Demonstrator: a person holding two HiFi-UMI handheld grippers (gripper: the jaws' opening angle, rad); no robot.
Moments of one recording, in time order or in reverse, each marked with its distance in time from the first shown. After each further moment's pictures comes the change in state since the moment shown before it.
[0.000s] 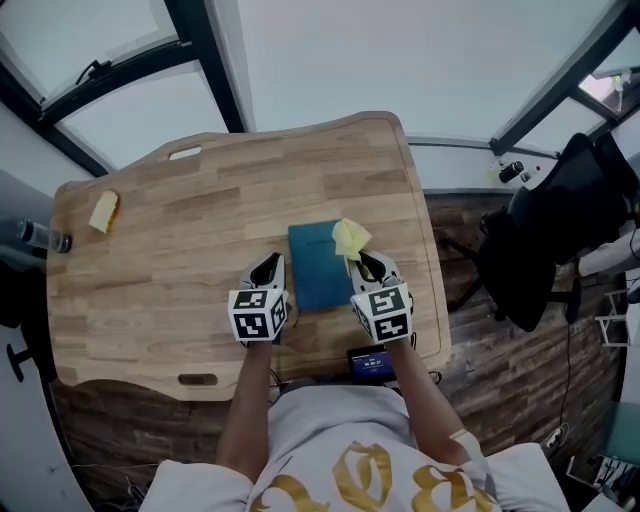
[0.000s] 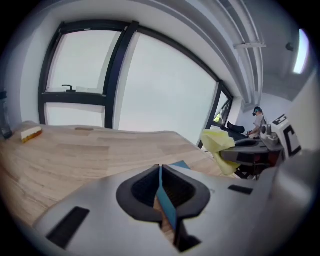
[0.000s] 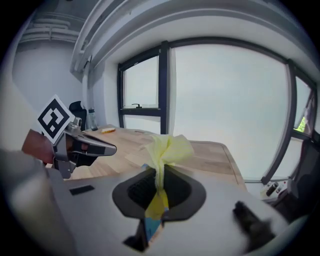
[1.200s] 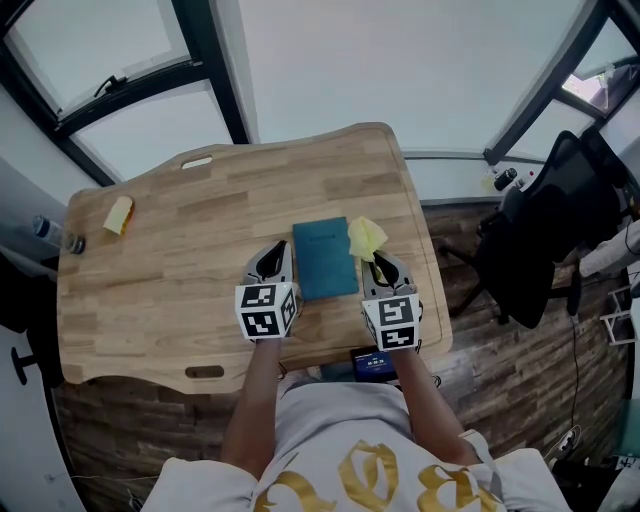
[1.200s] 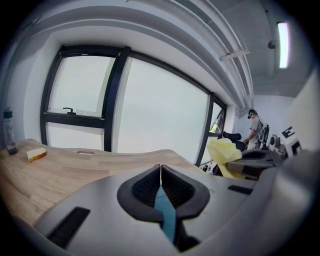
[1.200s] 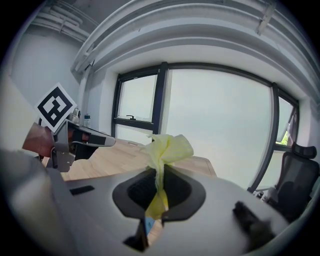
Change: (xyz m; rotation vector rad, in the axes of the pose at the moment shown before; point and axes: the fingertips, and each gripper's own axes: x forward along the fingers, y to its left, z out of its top) left arm -0.062 -0.037 0.054 0.072 -0.189 0.009; right arm -0.080 0.007 0.025 -0.047 -0.148 -0.158
